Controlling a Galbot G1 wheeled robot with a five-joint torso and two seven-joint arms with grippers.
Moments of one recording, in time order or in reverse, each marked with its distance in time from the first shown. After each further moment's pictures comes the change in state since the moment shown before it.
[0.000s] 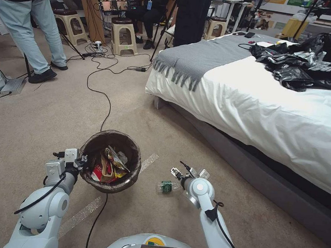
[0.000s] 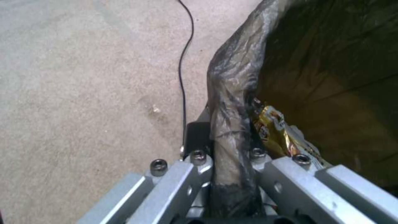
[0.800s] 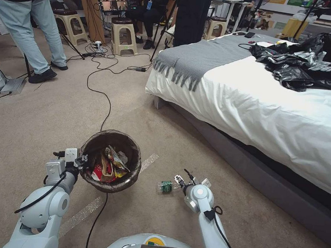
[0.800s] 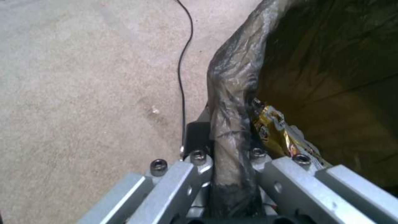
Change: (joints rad) left arm -0.006 -0.001 0.002 0.005 0.000 0.001 0.003; right arm -0.014 0.043 0.075 -0.139 -0.005 0.056 -0.032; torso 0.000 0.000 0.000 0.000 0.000
